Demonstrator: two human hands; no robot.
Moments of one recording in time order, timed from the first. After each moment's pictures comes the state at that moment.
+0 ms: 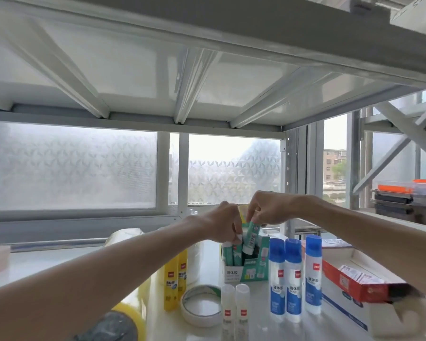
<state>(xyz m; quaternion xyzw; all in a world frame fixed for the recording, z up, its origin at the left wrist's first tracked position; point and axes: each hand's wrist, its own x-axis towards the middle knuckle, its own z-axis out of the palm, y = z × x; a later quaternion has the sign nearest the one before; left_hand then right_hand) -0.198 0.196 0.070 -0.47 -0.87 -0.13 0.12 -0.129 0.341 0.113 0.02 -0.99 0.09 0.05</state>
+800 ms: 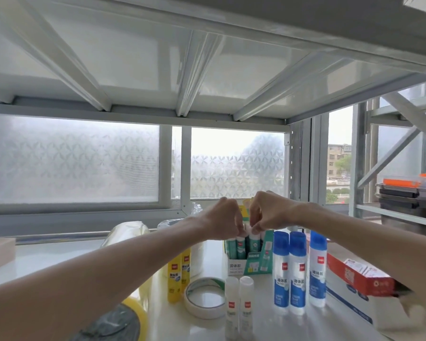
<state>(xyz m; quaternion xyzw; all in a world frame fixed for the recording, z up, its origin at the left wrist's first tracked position) -0.201 0.191 0.055 -0.49 -0.84 -0.20 0.15 -0.133 0.342 0.087 0.06 -0.99 0.07 0.11</state>
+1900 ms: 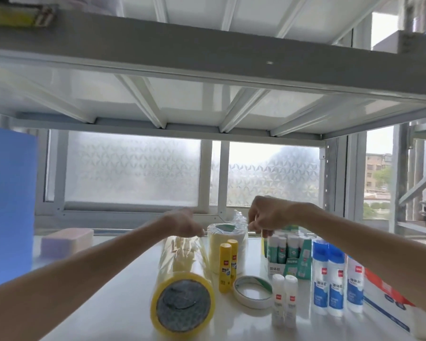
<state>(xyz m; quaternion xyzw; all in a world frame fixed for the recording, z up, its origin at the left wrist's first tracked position) -0.154 0.017 0.082 -0.13 -0.98 -0.17 0.04 -0.115 0.234 0.114 0.08 -0.99 0.12 0.05</state>
